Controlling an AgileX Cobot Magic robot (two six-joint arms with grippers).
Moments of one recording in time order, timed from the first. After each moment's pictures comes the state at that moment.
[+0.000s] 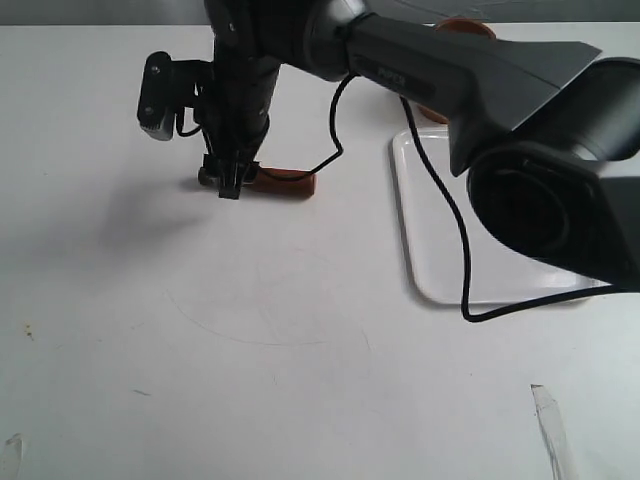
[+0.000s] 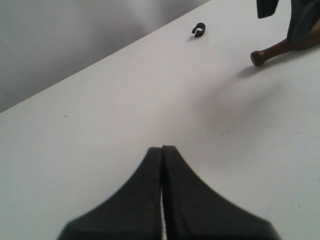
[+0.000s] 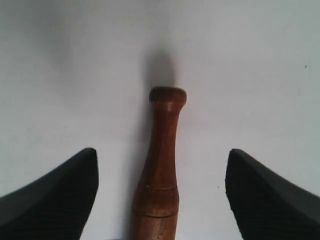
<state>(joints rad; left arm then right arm) 0.02 0.00 0.00 0.07 0.44 0.35 0.90 2.46 -2.18 0.05 1.04 -0.84</state>
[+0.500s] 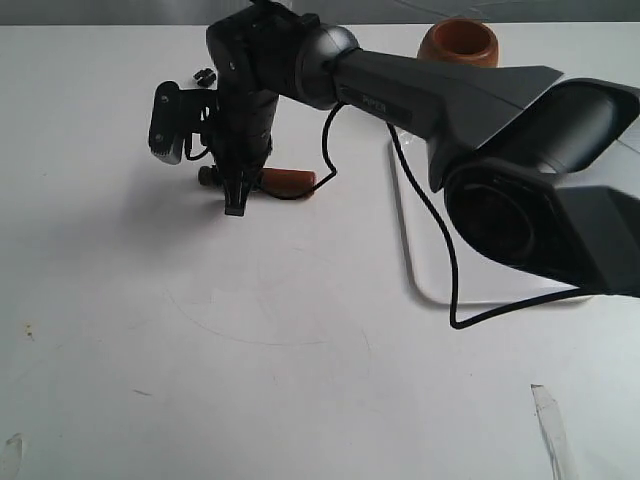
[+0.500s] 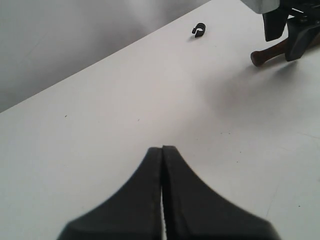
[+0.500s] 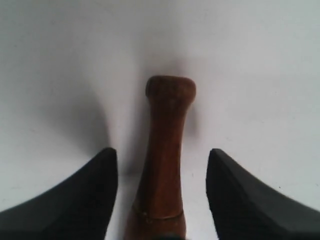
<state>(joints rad) 0.02 0.00 0.00 0.07 0.44 0.35 0.90 2.53 -2.18 0.01 0.98 -0.82</state>
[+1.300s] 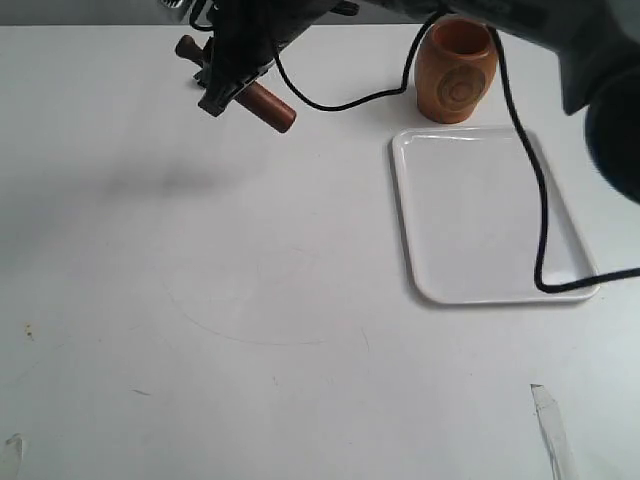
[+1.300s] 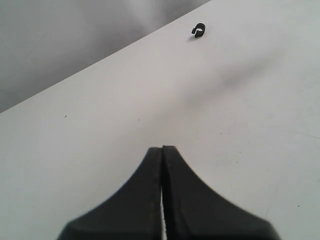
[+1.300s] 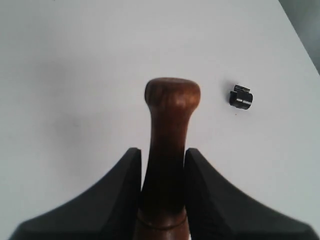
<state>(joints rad) 0.02 0.00 0.00 0.07 0.44 0.35 0.79 2.26 -1.96 0.35 0.66 -0.87</state>
